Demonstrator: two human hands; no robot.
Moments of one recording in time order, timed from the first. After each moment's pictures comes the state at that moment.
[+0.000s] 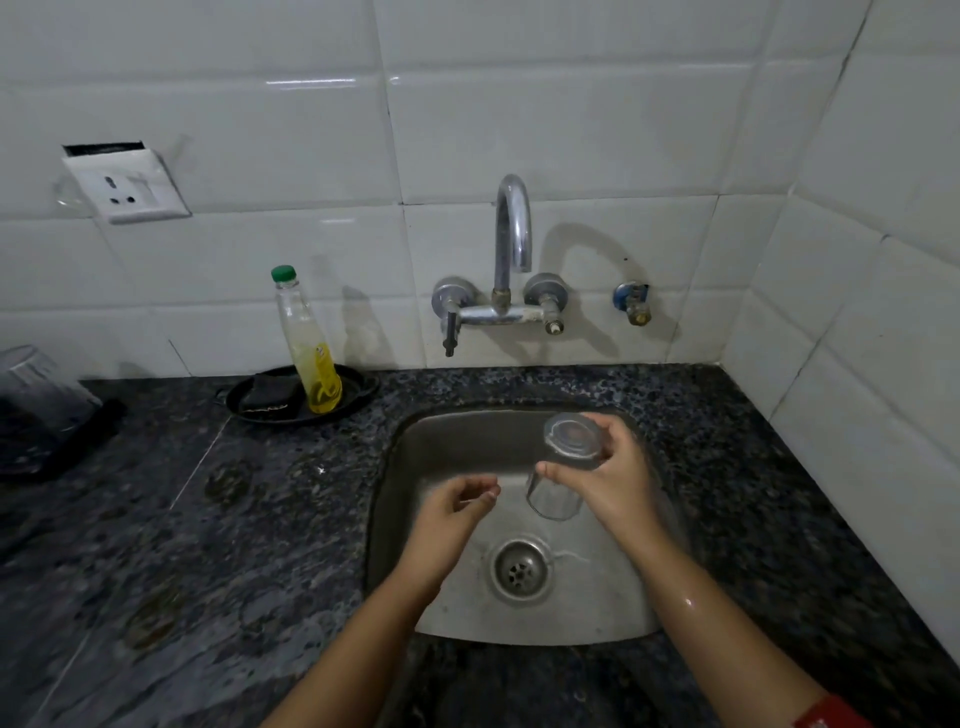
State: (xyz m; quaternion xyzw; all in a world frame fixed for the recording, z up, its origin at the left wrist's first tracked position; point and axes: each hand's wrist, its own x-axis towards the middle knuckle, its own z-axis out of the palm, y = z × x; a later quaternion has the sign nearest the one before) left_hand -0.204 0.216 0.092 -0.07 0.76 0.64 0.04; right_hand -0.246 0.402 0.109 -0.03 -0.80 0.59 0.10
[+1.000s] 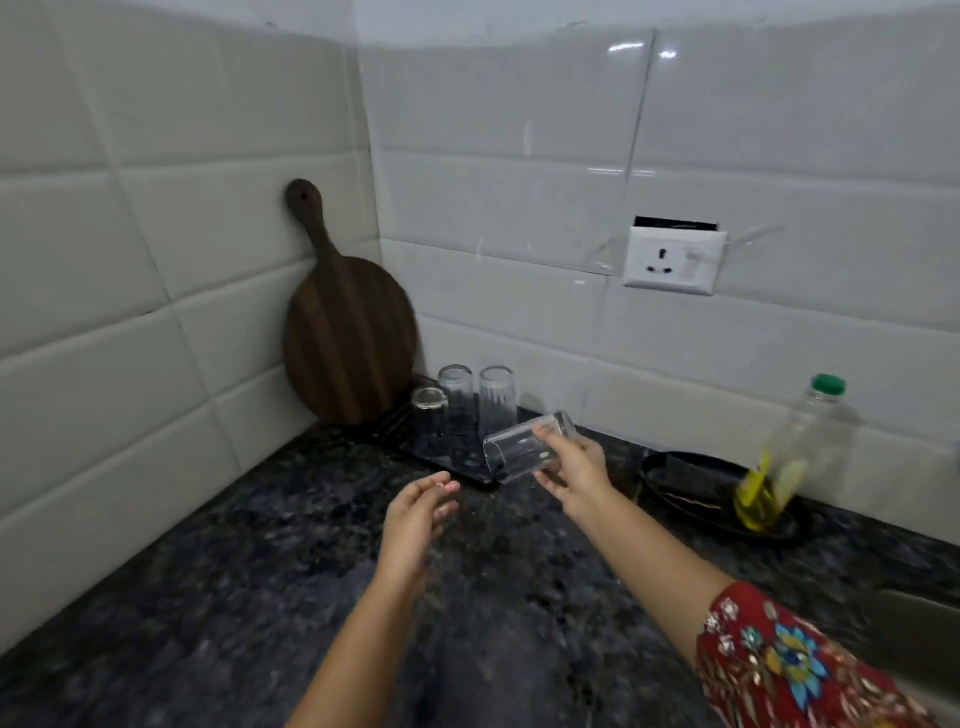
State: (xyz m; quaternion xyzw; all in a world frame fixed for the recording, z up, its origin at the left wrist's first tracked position) left_hand -0.117 -0.325 0.134 -0.35 0.56 0.73 -0.20; right_hand -0.279 -0.221 0.138 -0.08 -0.59 0.77 -0.24
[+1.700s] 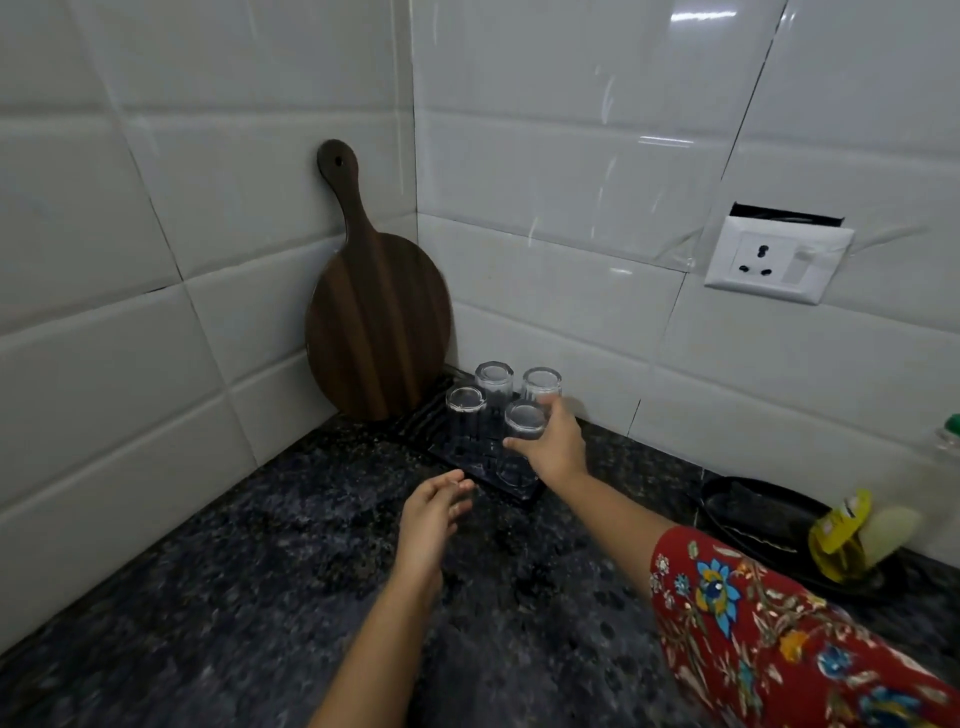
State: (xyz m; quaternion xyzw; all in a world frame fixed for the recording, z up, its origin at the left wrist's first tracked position) left_hand -0.155 -0.380 0.106 -0.39 0.53 0.73 -0.19; right_hand -0.332 -0.324 0.096 0.22 -0.86 0.46 -0.02
